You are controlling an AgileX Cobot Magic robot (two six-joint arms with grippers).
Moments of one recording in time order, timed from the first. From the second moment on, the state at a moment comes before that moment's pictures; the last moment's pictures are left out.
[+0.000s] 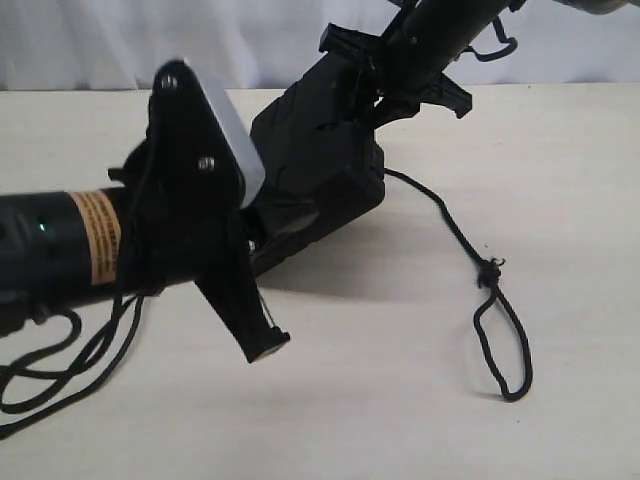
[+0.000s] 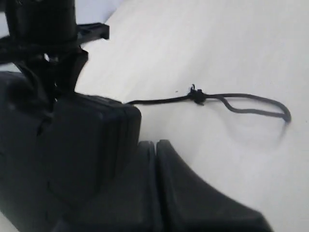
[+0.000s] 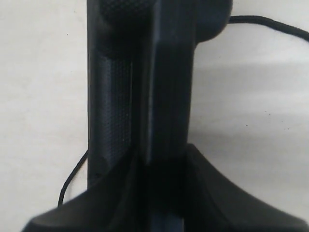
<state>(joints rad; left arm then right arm) -0.71 1.29 -0.64 0.35 -0.13 0.00 0.29 2.08 -1.84 0.36 1.03 0.33</state>
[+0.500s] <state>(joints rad) -0.62 1.47 -0.57 -0.21 -0.32 0.59 0.29 2.08 -1.84 0.36 1.03 0.33</state>
